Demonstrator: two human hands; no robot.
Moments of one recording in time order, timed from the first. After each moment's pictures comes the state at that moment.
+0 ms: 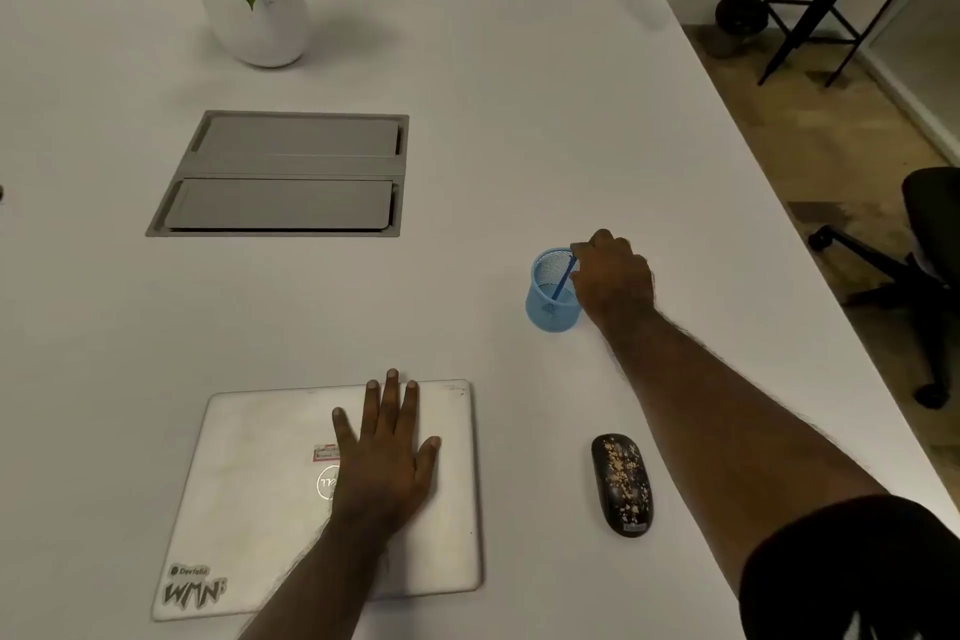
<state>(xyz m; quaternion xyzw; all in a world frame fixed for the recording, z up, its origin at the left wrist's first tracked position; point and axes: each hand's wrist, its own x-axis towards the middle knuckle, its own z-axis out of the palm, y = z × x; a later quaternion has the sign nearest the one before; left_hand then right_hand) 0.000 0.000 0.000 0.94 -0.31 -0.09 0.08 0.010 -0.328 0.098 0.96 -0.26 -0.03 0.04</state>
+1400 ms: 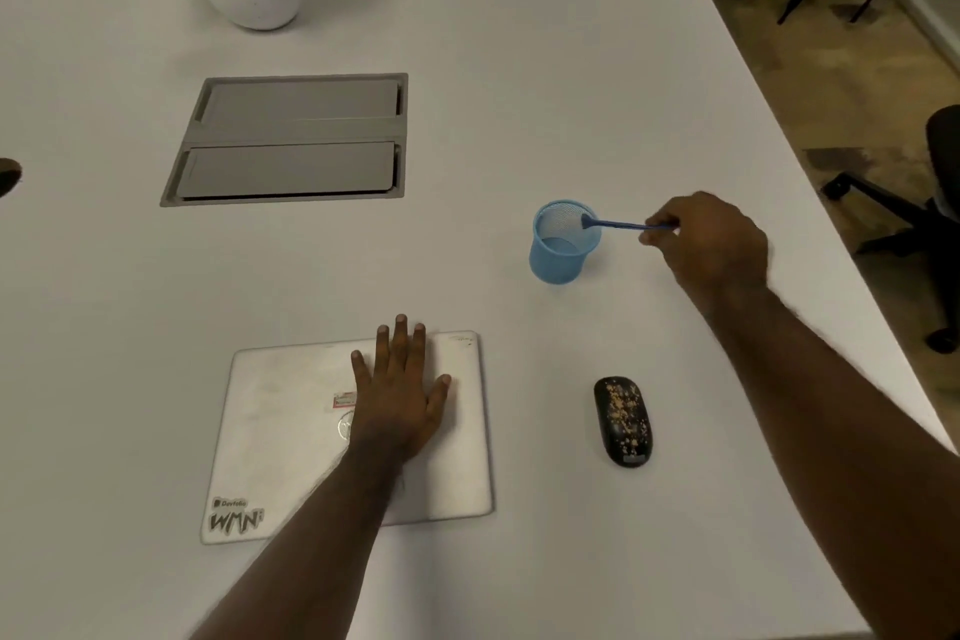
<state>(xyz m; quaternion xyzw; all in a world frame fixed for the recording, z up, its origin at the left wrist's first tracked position) 0.003 -0.005 0.029 0.94 -0.30 -0.14 0.07 -0.076 -0.348 0.158 0.91 -0.36 0.08 -0.16</state>
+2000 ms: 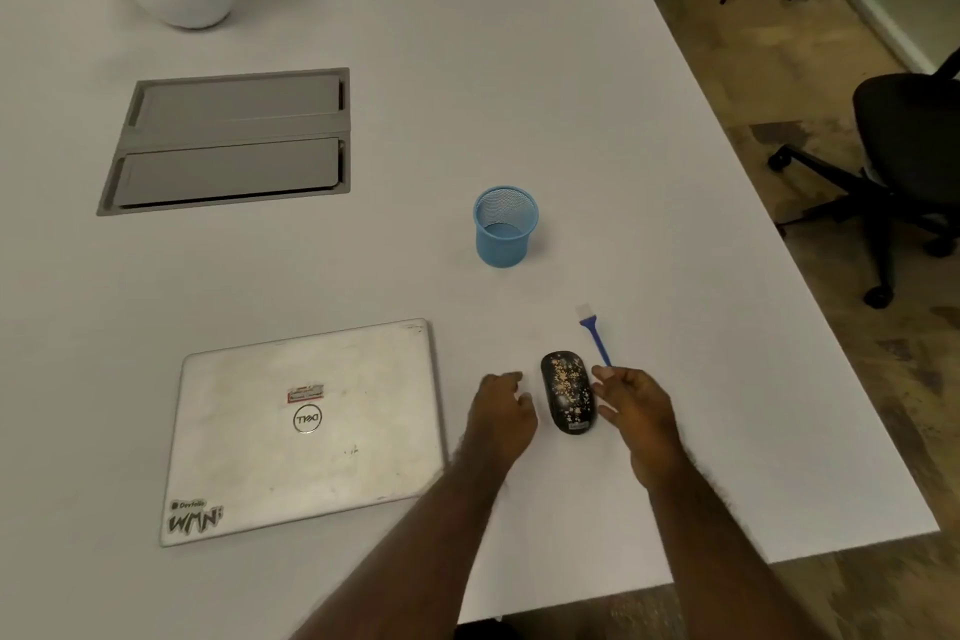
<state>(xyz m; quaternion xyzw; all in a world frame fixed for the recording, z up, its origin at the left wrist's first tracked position) -0.118 -0.125 0.048 0.85 -0.18 -0.35 0.35 -0.226 -0.254 0.047 0.50 -0.56 0.14 -0.65</state>
